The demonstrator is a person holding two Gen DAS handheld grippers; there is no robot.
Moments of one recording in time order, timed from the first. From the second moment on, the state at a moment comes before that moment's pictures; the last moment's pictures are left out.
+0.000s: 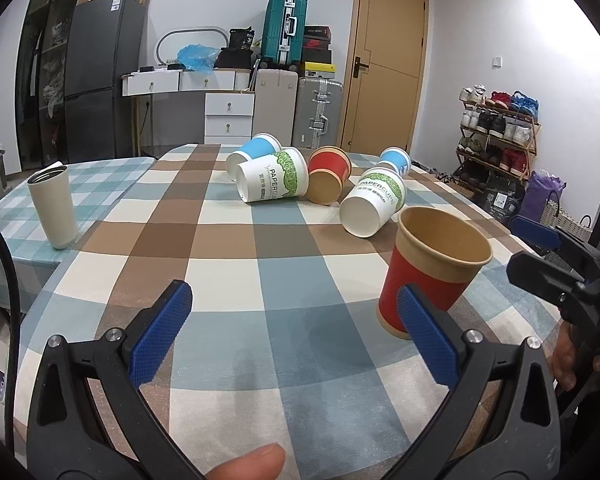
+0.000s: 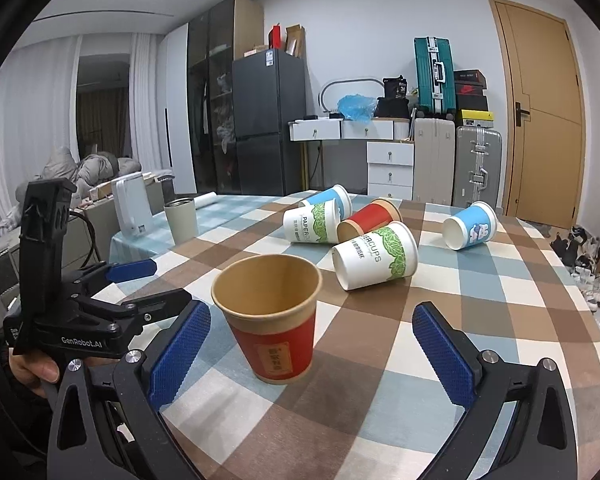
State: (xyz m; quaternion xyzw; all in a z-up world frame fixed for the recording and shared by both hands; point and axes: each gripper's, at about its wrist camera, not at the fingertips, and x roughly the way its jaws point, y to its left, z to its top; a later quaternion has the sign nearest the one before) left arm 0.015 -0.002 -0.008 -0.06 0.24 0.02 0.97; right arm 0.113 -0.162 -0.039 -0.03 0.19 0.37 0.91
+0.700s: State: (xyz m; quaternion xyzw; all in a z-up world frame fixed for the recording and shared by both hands) left arm 0.016 -0.006 -0.009 -0.06 0.23 0.02 0.97; right arm 0.107 -0.172 -0.042 -0.02 0.18 0.38 0.91
